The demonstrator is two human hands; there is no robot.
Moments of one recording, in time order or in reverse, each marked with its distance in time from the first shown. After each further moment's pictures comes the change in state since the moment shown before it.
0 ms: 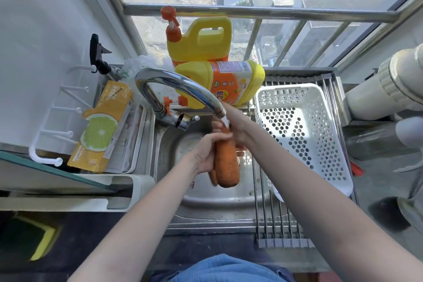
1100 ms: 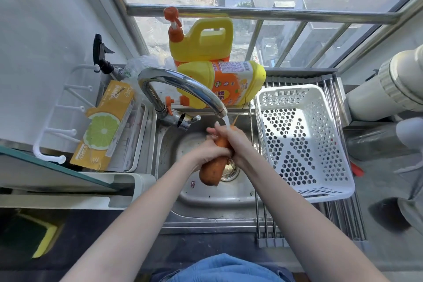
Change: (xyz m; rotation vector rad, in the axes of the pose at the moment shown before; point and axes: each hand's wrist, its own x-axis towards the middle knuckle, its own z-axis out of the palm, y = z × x) left_hand 0.014 -0.008 -0.018 0.661 0.205 0.020; right_hand 0.004 0.060 -0.016 0.000 0.210 -0.212
